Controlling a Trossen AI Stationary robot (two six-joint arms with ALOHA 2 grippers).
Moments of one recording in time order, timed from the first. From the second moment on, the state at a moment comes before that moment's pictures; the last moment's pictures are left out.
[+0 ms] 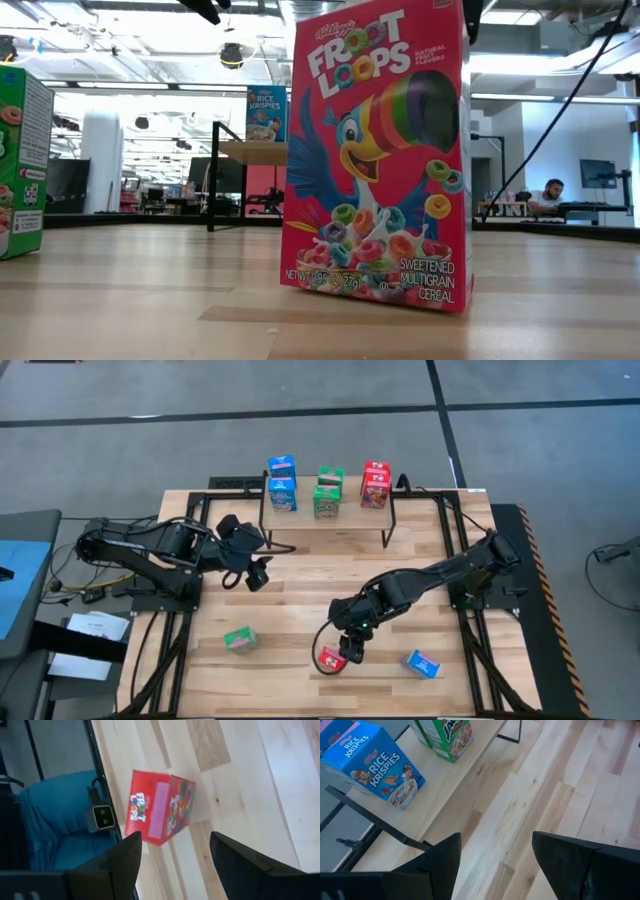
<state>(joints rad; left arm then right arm) -0.20 1.24 1.42 -1.04 -0.61 -0.47 0.35 1.78 1.56 -0.81 -0.18 0.75</state>
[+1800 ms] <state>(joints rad) -0.20 1.24 1.42 -1.04 -0.49 -0.58 0.31 1.75 1.56 -0.81 -0.13 0.79</state>
